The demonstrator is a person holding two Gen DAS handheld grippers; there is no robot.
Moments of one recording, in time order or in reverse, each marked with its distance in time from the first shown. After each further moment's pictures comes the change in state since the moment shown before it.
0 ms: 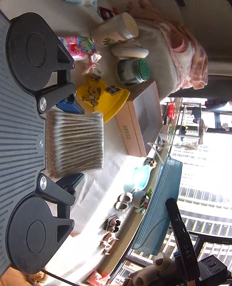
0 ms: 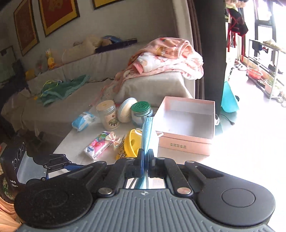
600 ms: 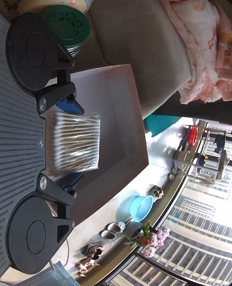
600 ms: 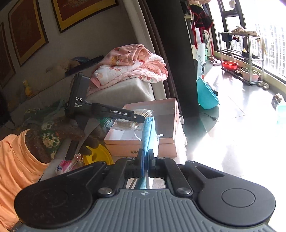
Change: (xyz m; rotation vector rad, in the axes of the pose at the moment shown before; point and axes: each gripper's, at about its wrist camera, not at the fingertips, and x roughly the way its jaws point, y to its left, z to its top) left arm 0.263 0.087 0.156 -0.175 0.176 0.132; right arm 0.042 -0.090 -0.020 0.157 -0.053 -0.104
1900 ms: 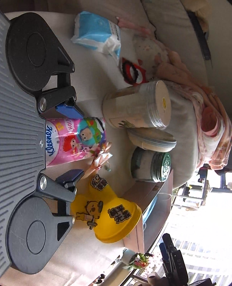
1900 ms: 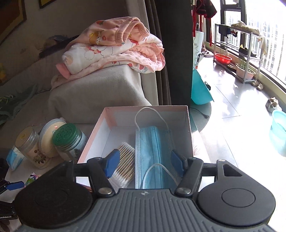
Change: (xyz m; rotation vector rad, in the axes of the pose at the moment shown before) left arm -0.169 0.115 -0.199 -0.026 -0.138 0.187; right arm 0.151 0.057 0.053 -0.092 0.091 -0.101
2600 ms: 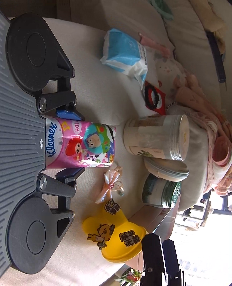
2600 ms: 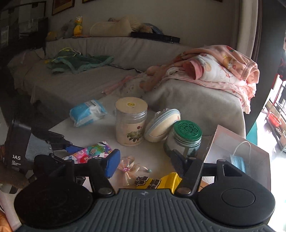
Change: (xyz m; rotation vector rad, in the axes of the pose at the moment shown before) left arm -0.011 0.028 -0.029 -0.126 0.045 0.078; right arm -0.022 0.201 -0.045 -0.516 -0.017 0.243
